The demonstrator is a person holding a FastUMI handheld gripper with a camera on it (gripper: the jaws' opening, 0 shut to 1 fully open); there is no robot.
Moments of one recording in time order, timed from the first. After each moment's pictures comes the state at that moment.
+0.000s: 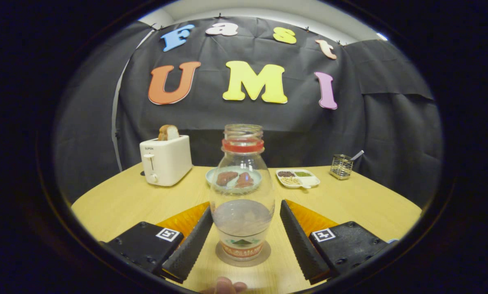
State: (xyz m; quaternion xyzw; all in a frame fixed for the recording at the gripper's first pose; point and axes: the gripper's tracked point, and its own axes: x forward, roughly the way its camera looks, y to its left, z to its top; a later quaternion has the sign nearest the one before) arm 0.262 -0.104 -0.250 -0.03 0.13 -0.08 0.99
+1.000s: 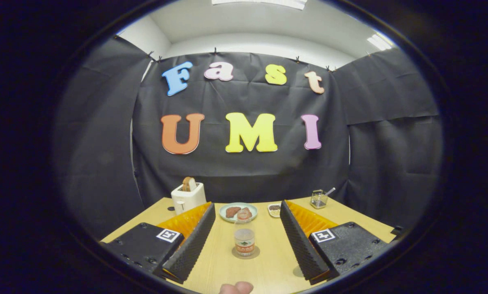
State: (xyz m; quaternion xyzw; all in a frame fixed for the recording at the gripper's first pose) arm 0.088 -0.071 -0.043 -0.02 0.03 -0.07 1.00
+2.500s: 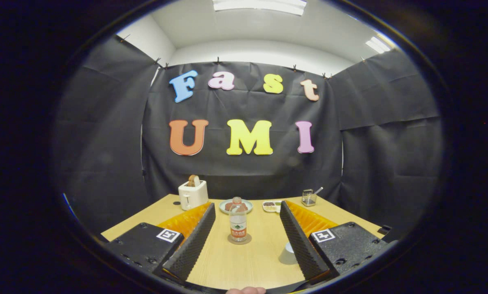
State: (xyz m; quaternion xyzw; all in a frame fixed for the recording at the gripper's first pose) arm -0.008 -0.090 -0.051 -0.02 0.02 -0.07 1.00
